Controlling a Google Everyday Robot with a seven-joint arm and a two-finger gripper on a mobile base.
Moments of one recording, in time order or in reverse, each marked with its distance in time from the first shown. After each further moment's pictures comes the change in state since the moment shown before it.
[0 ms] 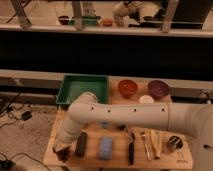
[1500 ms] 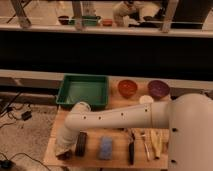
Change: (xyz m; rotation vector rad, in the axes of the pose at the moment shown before) arm 0.030 -0.009 0.076 -0.017 0.033 0.090
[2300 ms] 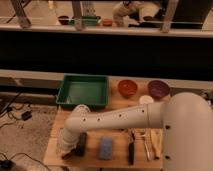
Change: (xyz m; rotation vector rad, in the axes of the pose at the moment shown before) arm 0.016 0.002 0.025 -0.020 0.012 0.045
